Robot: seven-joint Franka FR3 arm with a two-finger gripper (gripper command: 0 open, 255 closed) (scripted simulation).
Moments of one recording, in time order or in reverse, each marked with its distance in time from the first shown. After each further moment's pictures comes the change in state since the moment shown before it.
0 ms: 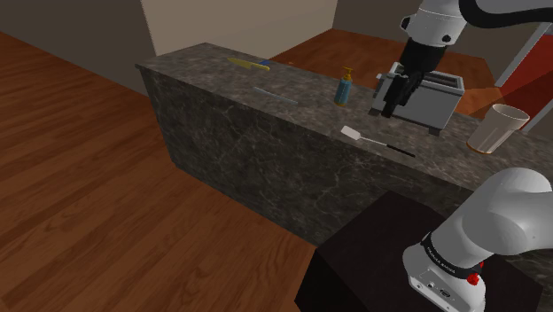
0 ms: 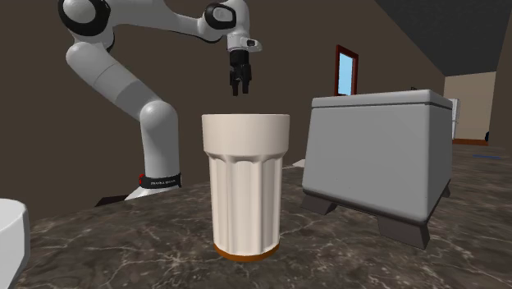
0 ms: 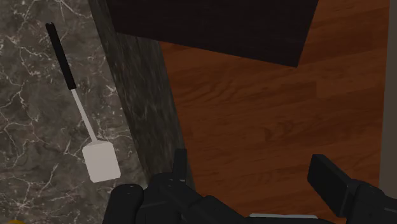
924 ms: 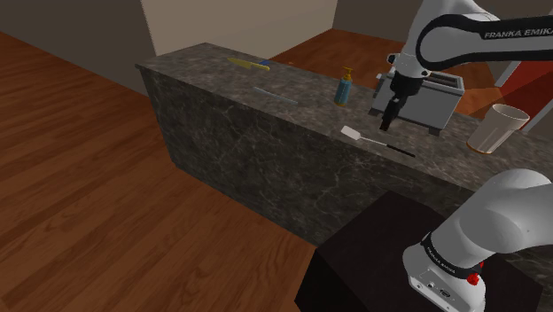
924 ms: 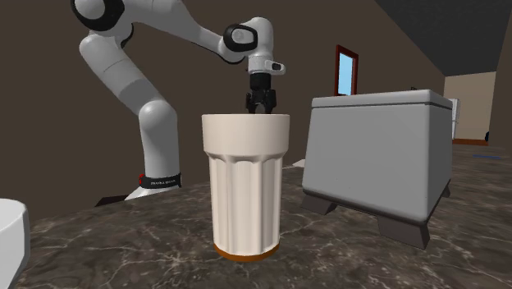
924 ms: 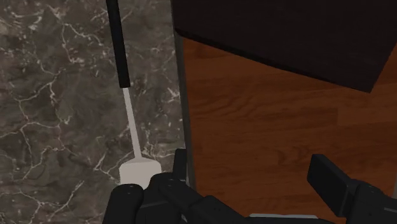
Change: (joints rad) arm -0.052 0.165 -0.211 -0.150 -0.156 0.274 -0.302
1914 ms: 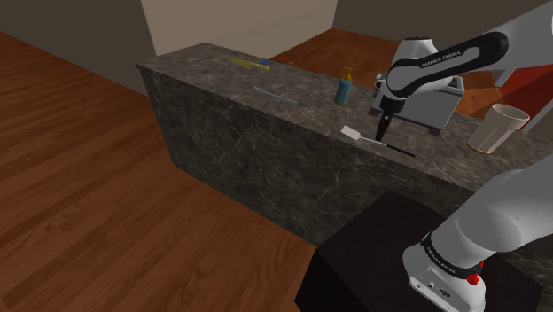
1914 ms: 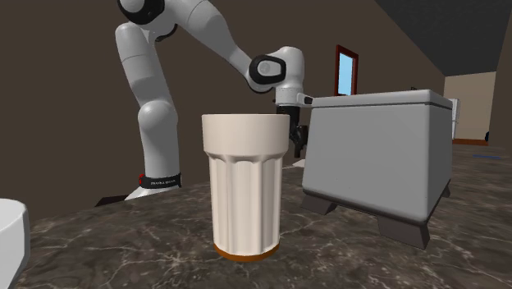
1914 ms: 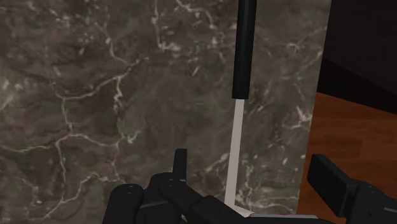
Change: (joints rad) arm -0.029 0.408 -0.208 0.038 -0.068 0.348 -0.307
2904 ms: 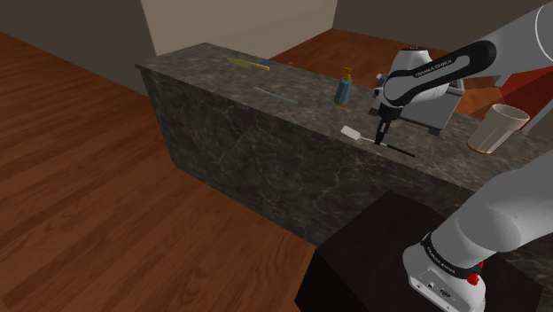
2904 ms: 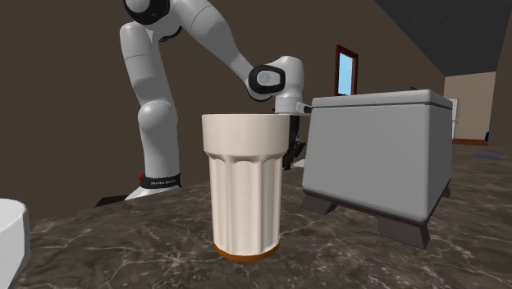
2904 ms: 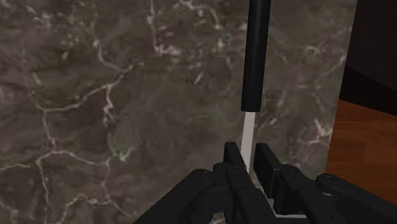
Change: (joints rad) arm -0.002 0.048 -0.014 -0.038 0.004 0.085 -0.012
